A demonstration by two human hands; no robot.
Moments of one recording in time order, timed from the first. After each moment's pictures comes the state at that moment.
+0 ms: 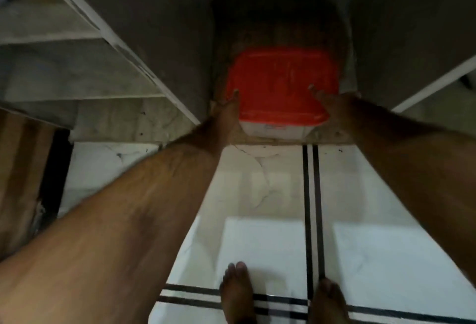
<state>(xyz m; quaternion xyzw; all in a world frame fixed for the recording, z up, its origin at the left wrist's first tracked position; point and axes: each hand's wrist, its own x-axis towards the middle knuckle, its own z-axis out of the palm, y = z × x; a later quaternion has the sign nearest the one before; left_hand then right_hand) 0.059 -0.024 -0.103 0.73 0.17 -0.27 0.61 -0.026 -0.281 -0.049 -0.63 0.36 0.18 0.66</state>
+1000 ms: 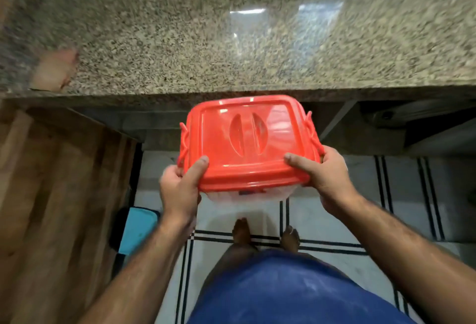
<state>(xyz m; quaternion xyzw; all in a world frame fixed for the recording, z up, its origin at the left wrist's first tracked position) -0.230 0.061 0.543 0.73 0.26 -0.09 0.63 -0.277 -0.222 0.512 -0.63 0.30 0.06 0.71</state>
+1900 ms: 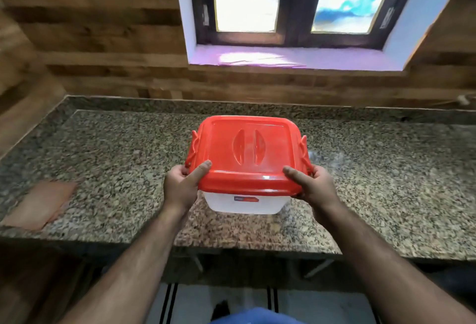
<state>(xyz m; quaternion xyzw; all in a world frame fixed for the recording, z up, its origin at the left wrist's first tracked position) 0.123 0.025 0.626 0.72 0.11 -0.04 0.69 0.035 -0.268 0.630 -0.65 0.24 -0.08 0.71</state>
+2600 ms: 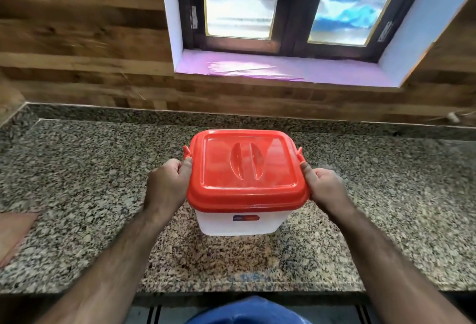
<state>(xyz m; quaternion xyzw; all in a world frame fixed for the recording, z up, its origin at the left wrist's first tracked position) 0.234 0.023 0.636 0.93 -0.03 0.06 0.36 0.118 -0.313 0.645 -0.87 0.29 -0.06 0.39</state>
